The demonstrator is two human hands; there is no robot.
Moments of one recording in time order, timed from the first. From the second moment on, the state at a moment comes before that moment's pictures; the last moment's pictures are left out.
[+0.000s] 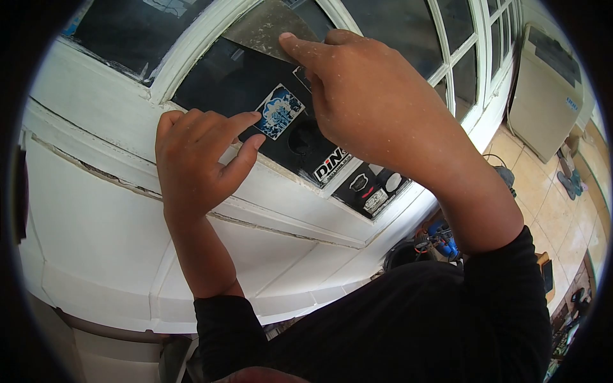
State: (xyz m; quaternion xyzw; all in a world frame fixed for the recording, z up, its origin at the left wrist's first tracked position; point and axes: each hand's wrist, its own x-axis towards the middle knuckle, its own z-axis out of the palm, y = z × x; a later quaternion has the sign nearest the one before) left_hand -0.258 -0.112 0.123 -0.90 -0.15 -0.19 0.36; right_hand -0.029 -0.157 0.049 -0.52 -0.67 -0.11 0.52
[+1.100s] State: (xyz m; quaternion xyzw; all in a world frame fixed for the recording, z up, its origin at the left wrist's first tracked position) left_hand -0.257 -0.113 0.123 -0.90 -0.15 -0.18 0.36; right_hand -0.030 -0.160 0.048 -0.52 -0.67 -0.11 0.52
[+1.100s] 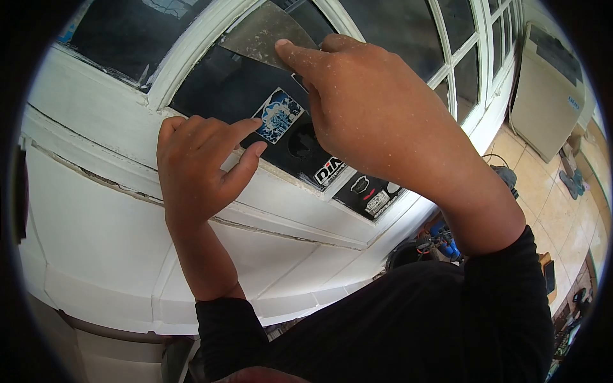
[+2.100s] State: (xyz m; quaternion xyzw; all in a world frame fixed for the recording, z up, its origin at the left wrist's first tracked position) left_hand -0.256 -0.113 0.121 -0.91 -0.16 -0.17 0.35; right_hand -0.030 -0.163 0.048 -0.55 -0.66 -0.14 0.49
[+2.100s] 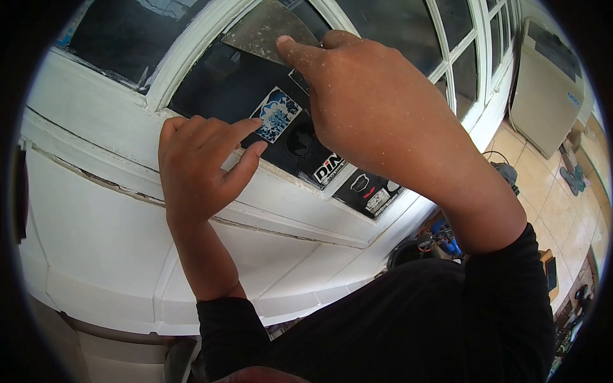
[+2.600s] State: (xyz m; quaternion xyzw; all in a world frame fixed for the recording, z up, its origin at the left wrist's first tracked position) left_hand -0.254 -0.113 0.120 -0.91 -0.16 -0.17 0.34; right_hand -0.022 -0.156 0.052 -0.53 -0.66 -0.16 0.51
